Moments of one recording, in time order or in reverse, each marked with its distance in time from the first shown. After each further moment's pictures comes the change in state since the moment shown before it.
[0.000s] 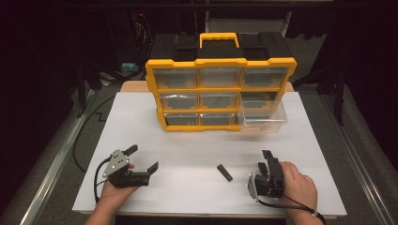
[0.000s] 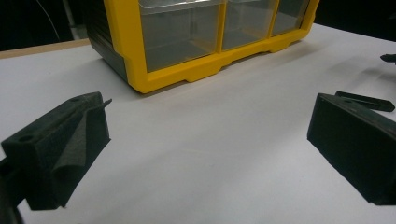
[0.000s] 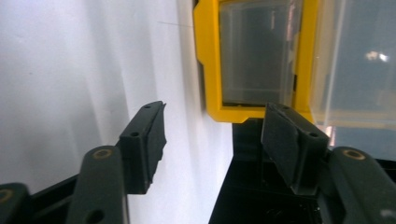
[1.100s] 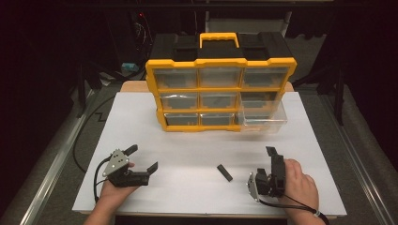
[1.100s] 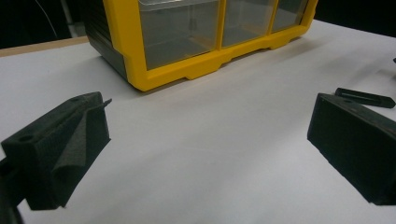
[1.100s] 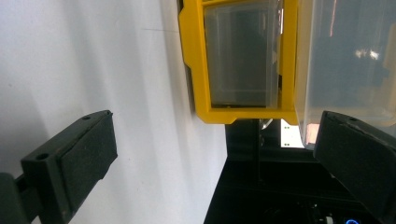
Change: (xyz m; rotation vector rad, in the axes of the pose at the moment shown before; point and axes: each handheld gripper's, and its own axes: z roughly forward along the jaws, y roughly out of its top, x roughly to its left) left arm 0.001 0.000 0.001 0.015 -0.001 0.004; right arm -0.007 0.001 -0.004 -0.006 -0.026 0.033
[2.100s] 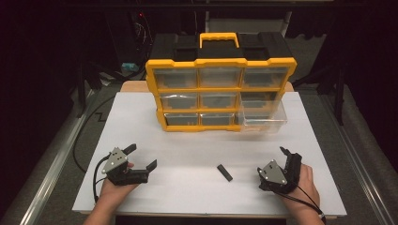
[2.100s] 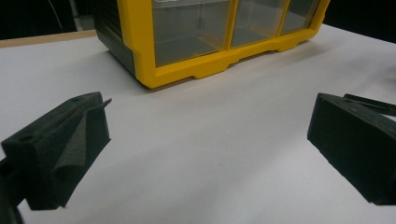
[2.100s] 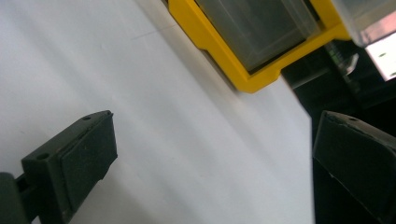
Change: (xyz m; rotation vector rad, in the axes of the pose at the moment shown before) left arm 0.004 0.004 0.002 -0.005 0.030 -0.037; right arm -0.010 -0.032 0.011 -0.010 0.195 0.598
